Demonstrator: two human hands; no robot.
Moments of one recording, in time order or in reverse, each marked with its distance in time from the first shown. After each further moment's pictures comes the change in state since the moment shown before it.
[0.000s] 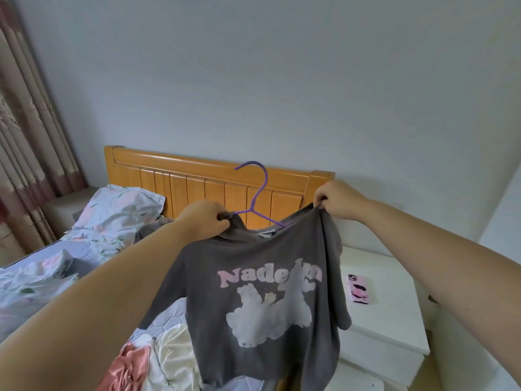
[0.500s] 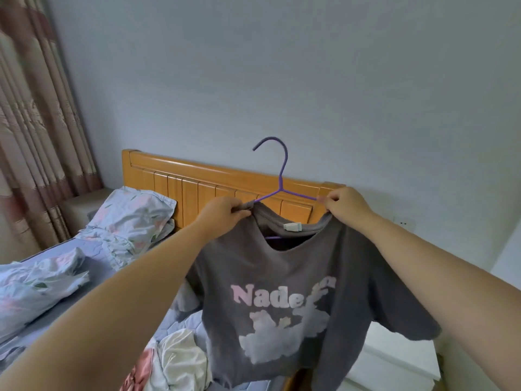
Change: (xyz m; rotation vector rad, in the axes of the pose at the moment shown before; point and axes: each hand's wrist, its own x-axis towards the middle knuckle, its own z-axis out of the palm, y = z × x) left_hand 0.009 0.006 0.002 -0.263 0.240 -0.016; right_hand 0.004 -0.012 0.003 0.287 0.239 0.143
